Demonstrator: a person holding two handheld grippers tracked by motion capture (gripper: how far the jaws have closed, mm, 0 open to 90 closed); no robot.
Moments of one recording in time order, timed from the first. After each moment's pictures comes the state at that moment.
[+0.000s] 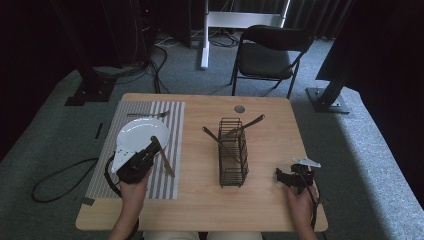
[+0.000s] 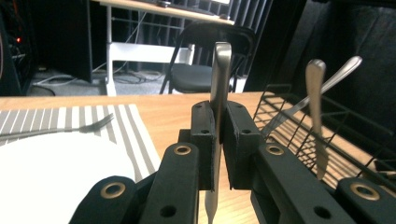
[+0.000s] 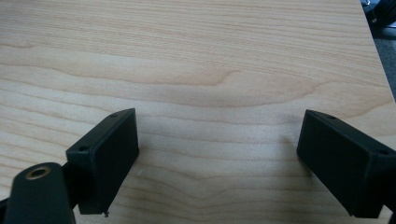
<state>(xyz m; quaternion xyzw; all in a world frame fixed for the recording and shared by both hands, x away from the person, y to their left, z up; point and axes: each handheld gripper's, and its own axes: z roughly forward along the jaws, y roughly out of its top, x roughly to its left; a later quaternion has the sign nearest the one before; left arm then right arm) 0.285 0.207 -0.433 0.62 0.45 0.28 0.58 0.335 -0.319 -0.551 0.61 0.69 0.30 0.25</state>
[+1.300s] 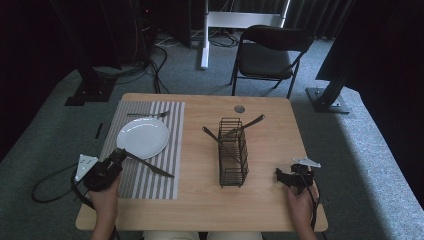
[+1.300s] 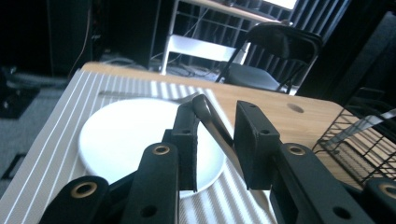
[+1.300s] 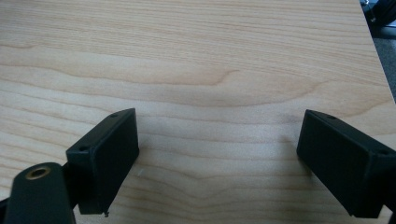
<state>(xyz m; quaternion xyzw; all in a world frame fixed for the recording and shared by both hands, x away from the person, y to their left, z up) 0.271 0.299 -0.466 0.56 0.55 0.29 0.54 0.335 -0.319 -0.551 0.61 0.69 0.30 0.25</state>
